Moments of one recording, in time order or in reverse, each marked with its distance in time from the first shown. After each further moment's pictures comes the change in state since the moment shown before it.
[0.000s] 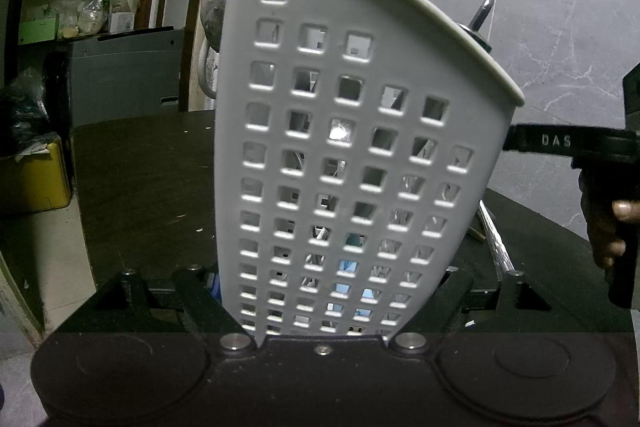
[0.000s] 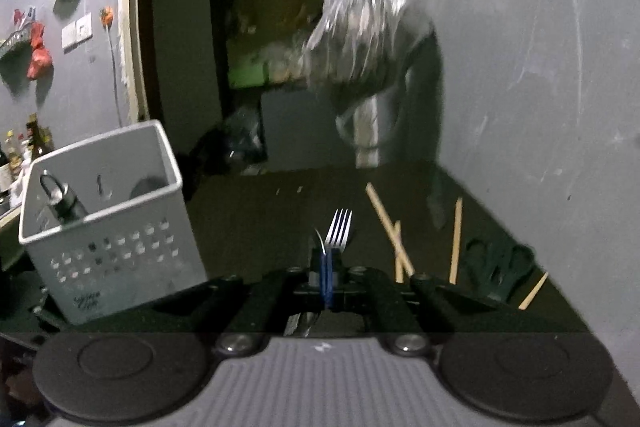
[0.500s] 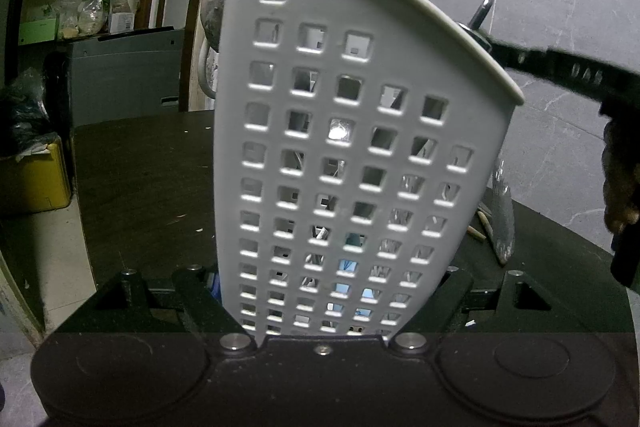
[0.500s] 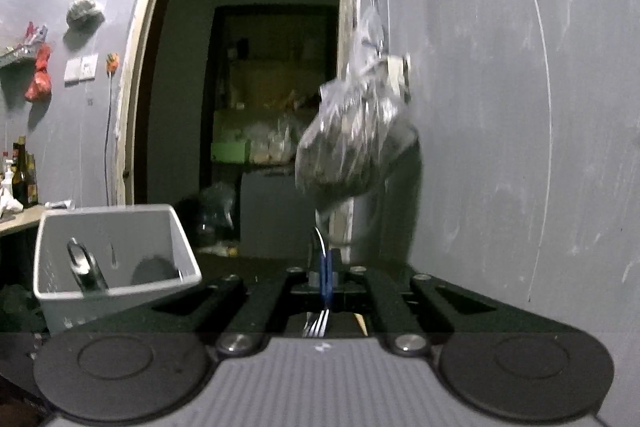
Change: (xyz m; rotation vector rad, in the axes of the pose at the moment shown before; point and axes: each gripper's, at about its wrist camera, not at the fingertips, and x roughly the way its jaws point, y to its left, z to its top) left arm 0.000 0.000 0.000 0.001 0.000 0.001; right arm -0.033 0.030 0.013 -0.115 -0.286 -0.100
